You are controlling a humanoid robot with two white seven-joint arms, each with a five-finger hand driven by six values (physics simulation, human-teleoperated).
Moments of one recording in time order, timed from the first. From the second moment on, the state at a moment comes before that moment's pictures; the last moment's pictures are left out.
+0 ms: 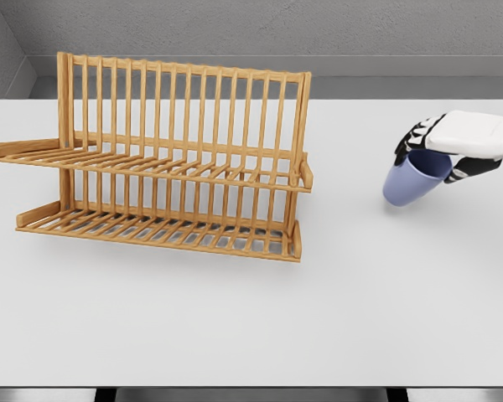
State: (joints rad) left arm 0.06 0.00 -0.25 -0.20 0.21 0.09 -0.08; right arm -0.70 -0.99 0.60 -1.47 0.23 -0.61 0.61
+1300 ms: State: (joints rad) left arm 0.06 0.00 -0.25 -0.20 0.21 0.09 -0.08; right arm -0.79 -0.90 0.51 -1.72 0.23 -0.61 0.61
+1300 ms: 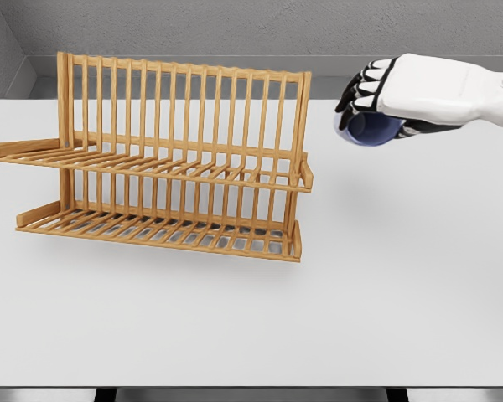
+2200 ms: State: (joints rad) left arm 0.06 0.00 -0.25 -0.20 0.21 0.09 -0.08; right arm -0.89 -0.76 0.69 -1.75 0.25 -0.61 0.61
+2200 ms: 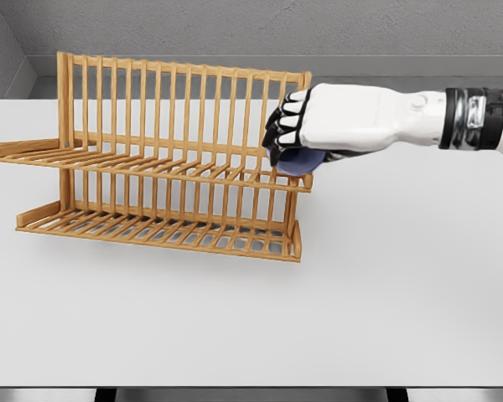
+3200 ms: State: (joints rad) left arm 0.06 0.00 -0.25 -0.20 0.21 0.09 -0.08; right arm -0.26 -0.79 0.16 -1.58 0.24 -0.62 0.61
